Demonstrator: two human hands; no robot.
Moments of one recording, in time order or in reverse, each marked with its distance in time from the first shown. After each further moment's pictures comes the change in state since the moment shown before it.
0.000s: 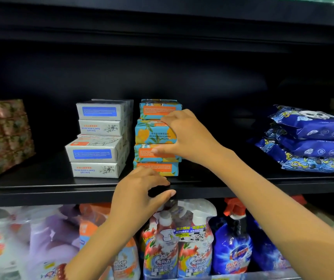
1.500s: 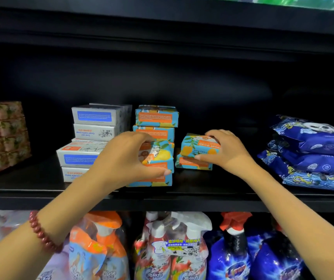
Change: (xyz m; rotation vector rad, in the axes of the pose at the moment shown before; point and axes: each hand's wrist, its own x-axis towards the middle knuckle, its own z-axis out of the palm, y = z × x) left_hand 0.079 0.012 -0.045 0.084 -0.202 -0.131; right_hand -0.019 0.120 0.020 0.162 0.117 0.201
